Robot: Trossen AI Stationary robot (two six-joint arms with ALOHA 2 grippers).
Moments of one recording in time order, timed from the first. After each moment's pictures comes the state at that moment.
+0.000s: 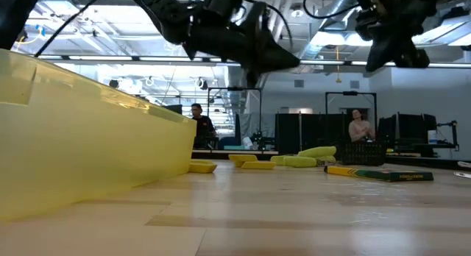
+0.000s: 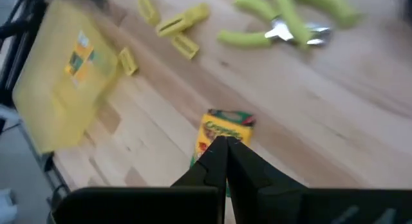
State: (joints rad) left arm 0.24 1.86 1.20 0.37 0.36 -0.22; right arm -0.18 0.90 0.83 -0.87 -0.08 0.84
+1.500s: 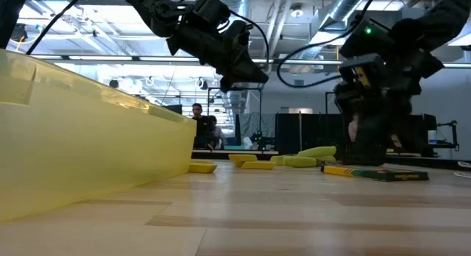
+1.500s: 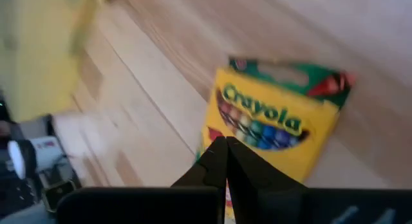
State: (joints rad) left arm 0.35 1.75 1.16 0.09 0.35 -0.12; right arm -0.09 1.30 0.43 -0.05 -0.32 0.98
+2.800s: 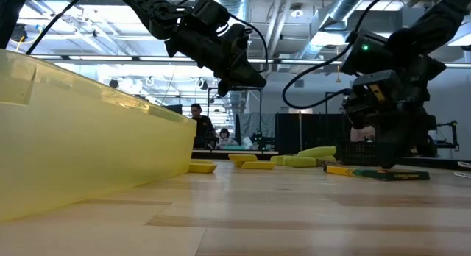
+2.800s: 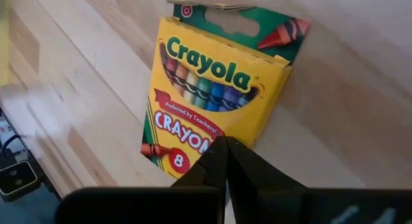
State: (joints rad) left arm 0.35 1.75 1.14 0.09 0.35 -0.14; right arm -0.14 1.33 0.43 -0.22 -0.37 0.88
